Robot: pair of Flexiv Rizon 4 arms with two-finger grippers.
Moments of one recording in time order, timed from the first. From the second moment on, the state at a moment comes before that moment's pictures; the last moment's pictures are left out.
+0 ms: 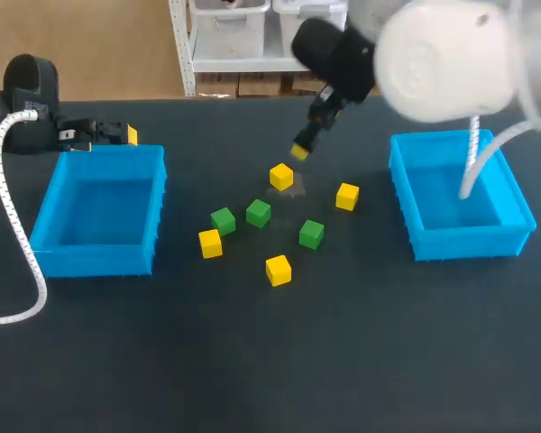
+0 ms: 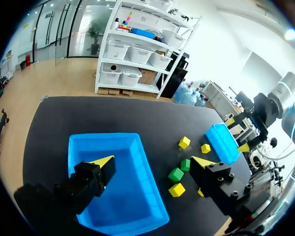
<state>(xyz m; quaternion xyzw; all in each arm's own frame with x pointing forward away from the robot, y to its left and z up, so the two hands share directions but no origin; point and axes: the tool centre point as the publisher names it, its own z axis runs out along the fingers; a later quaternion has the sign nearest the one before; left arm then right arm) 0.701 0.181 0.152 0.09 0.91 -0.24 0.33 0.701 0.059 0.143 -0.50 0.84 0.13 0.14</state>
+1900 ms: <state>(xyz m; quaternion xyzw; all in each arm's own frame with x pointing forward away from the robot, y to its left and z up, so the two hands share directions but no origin) 0.701 0.181 0.152 0.09 0.91 -0.24 0.33 0.706 0.130 -0.007 -0.54 0.84 -0.01 0.04</state>
